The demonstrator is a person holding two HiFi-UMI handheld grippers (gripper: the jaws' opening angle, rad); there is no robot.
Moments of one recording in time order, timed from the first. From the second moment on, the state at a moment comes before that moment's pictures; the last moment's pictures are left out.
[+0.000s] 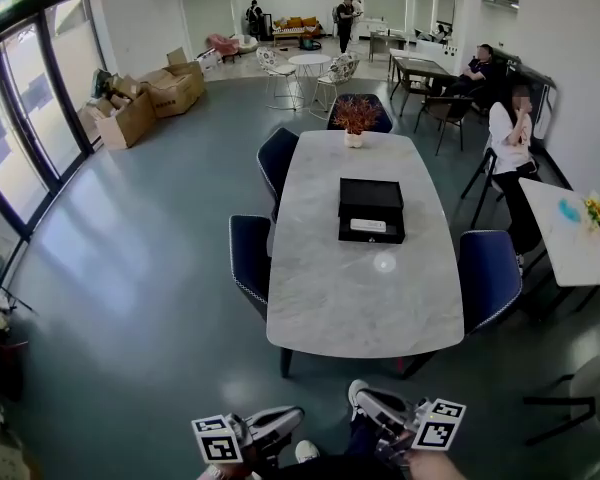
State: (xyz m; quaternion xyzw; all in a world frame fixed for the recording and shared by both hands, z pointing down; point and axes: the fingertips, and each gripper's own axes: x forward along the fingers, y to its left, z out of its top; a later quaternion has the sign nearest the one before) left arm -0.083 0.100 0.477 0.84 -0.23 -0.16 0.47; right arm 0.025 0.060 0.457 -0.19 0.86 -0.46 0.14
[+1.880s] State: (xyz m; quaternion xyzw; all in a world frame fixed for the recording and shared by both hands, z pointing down) left arm -0.048 -0.123 0.479 0.77 -0.39 -0.23 0.45; right arm 0.106 -0.375 0.499 -0.20 0.93 -0.29 -0.06
